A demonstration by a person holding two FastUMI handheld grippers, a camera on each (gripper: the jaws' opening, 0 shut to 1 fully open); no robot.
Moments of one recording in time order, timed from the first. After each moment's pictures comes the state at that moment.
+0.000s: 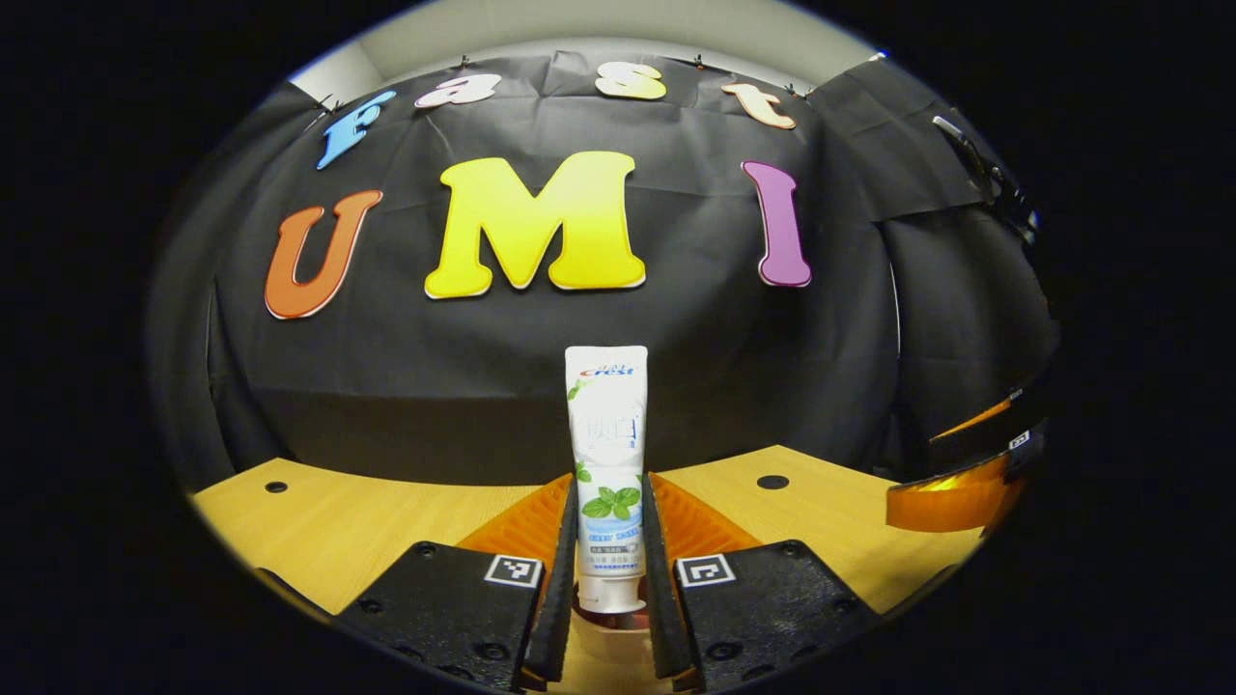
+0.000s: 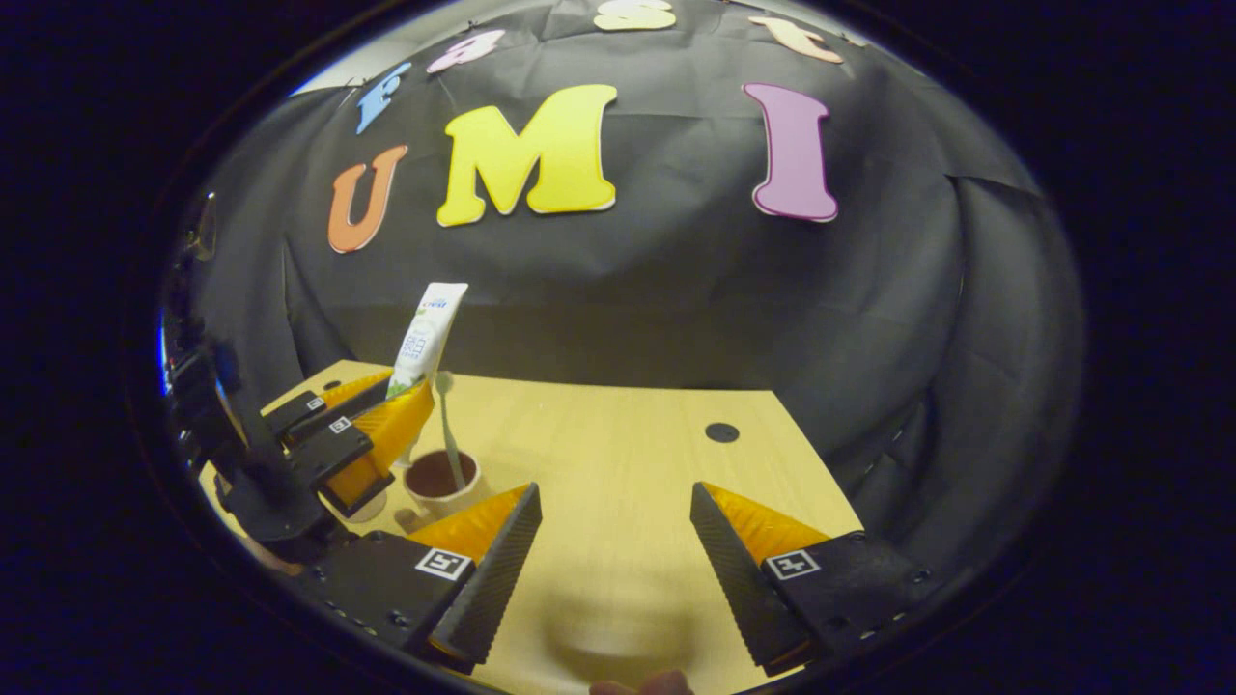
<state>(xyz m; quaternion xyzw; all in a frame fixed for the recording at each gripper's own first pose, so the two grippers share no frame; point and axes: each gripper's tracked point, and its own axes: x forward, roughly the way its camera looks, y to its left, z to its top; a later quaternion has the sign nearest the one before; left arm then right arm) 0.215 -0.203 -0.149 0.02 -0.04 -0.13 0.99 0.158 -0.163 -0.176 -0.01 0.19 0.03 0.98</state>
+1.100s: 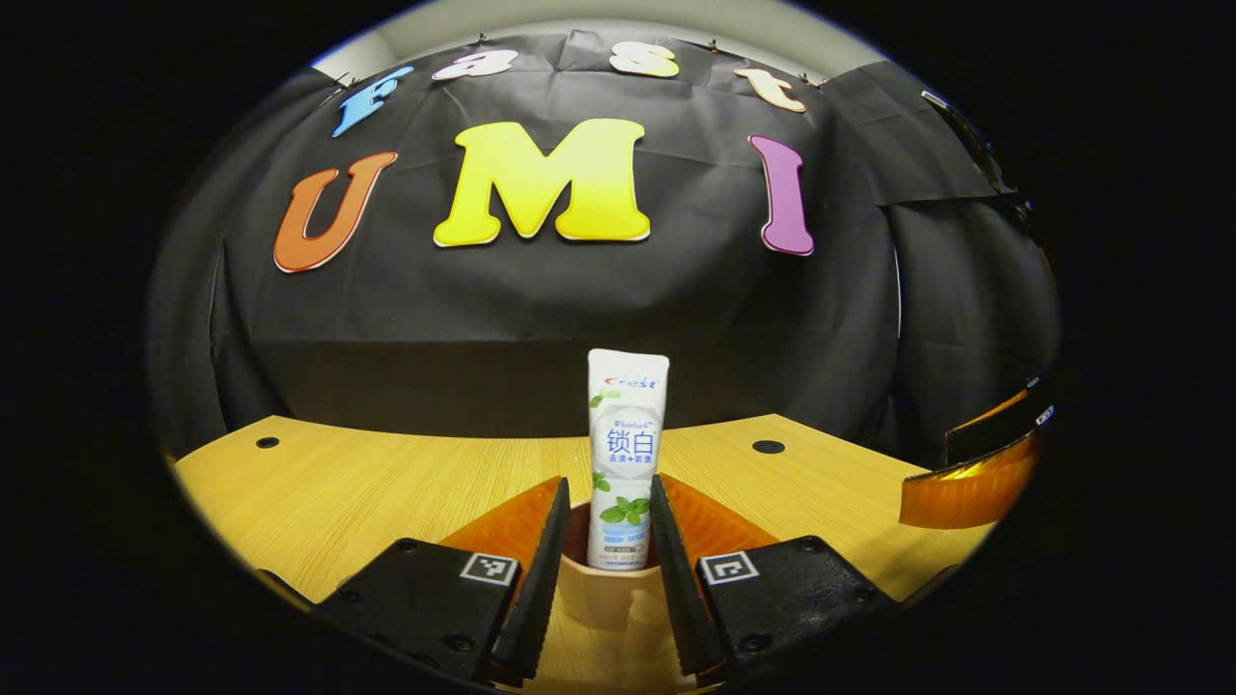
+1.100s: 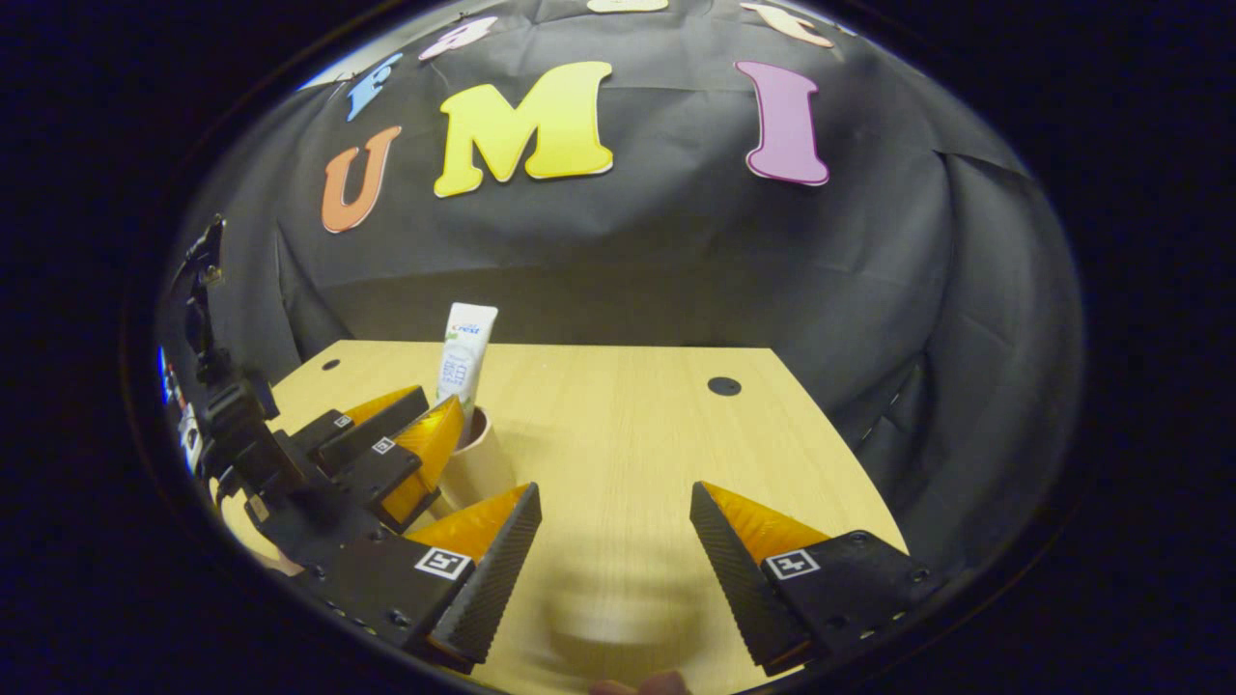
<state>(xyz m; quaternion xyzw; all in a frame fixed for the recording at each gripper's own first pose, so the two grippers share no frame) 0.198 -0.197 -0.193 -0.01 0.01 -0.13 0.99 0.131 -0.136 -0.187 0.00 0.23 0.02 0.97</state>
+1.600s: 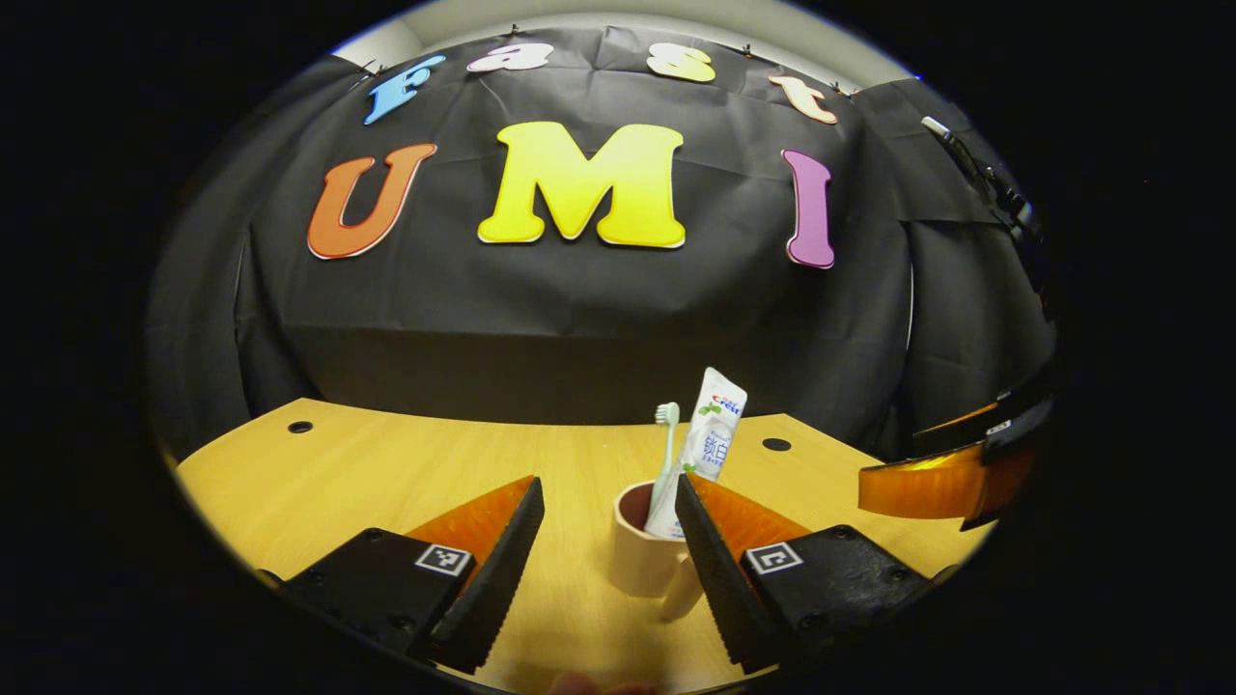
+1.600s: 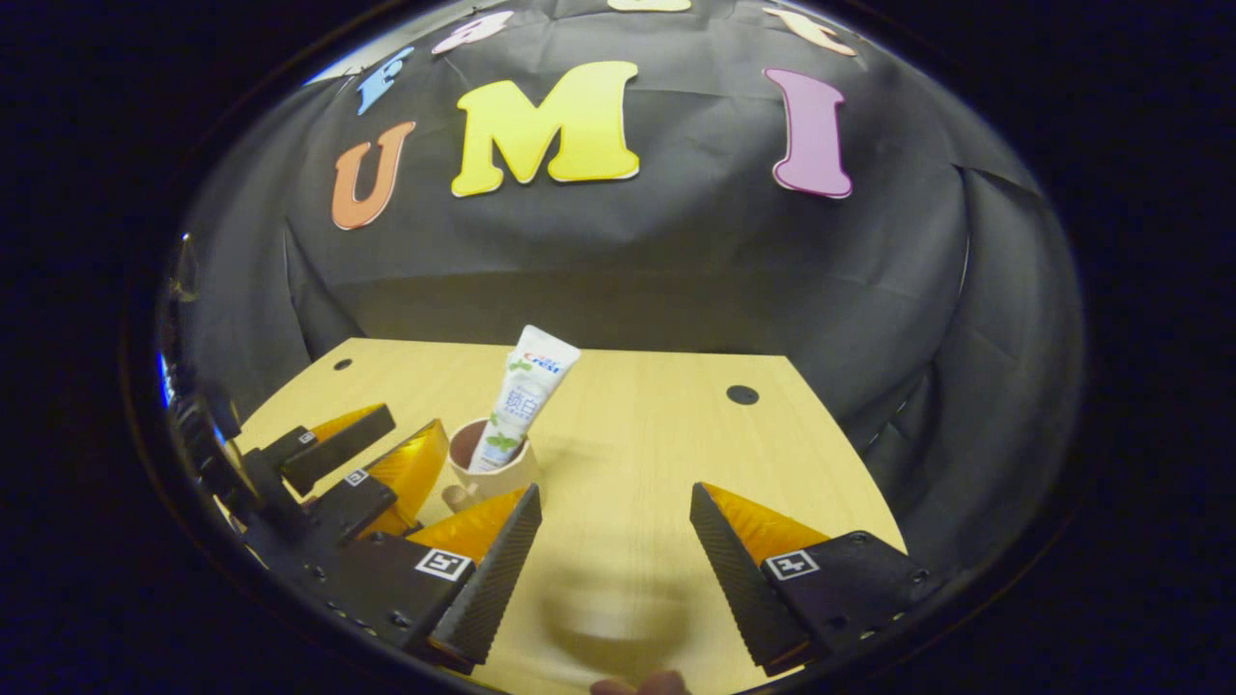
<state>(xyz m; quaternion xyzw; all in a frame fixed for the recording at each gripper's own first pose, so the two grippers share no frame) 0.152 -0.141 -0.175 -0.03 0.05 -0.10 0.99 0.133 -0.099 -0.167 -0.01 0.25 0.03 0.97</state>
